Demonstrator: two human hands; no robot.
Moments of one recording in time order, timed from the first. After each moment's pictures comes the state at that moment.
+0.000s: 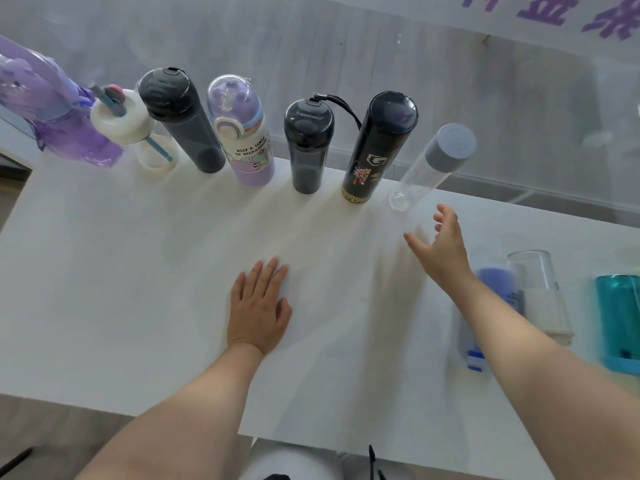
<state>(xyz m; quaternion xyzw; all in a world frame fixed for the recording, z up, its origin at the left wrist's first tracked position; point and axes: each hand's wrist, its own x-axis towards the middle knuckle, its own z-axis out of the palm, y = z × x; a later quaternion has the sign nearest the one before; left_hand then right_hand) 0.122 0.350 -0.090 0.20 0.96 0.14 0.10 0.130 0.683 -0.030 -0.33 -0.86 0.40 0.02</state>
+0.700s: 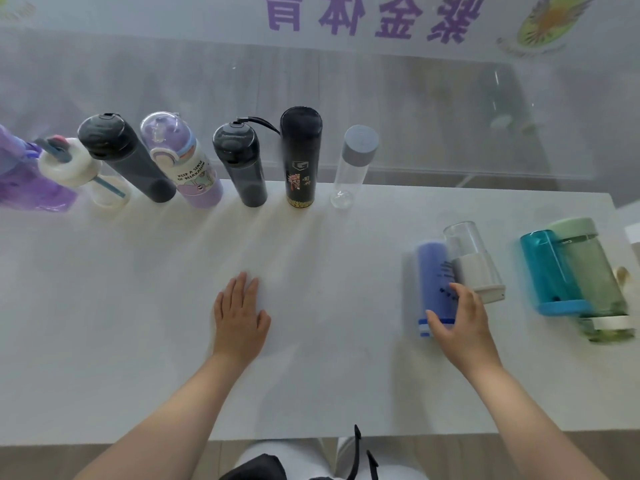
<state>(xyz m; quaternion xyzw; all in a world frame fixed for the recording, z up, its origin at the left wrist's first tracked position) 0.145 0.375 -0.086 0.20 0.96 0.15 0.13 0.337 0.701 -0.008 -0.39 -0.87 0.29 0.03</state>
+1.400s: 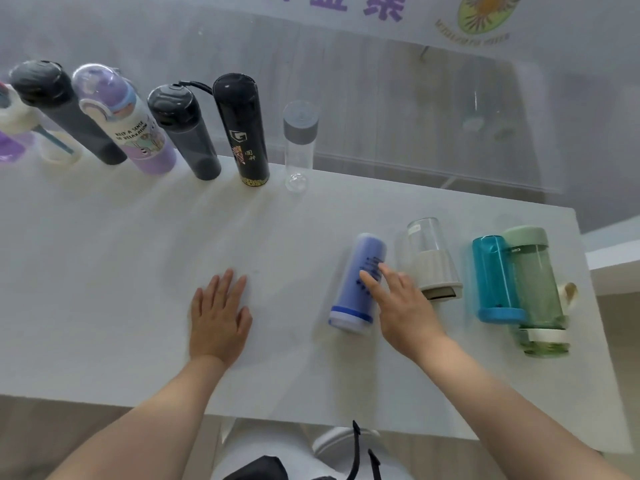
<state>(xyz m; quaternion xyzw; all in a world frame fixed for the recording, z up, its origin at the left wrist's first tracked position) 0.235 0.449 -0.095 0.18 0.97 0.11 0.08 0.340 0.765 -0.009 -0.04 -0.99 0.10 -0.07</state>
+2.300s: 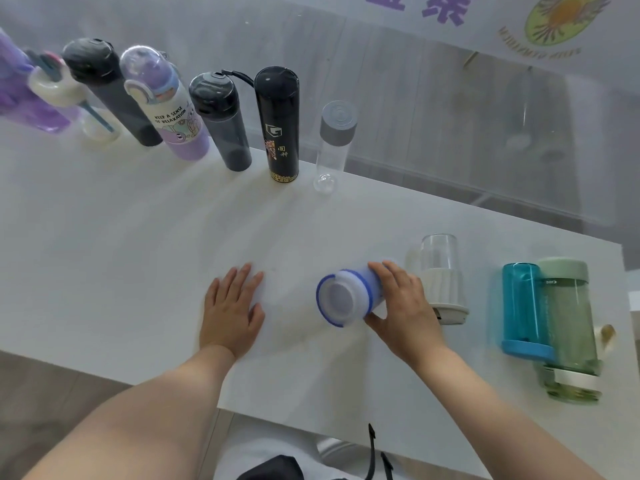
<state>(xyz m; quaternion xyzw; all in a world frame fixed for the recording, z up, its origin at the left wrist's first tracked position) 0.235 0.451 -0.090 0.16 0.98 0.12 0.09 0.311 0.745 0.000 -0.07 -0.97 0.23 -0.02</state>
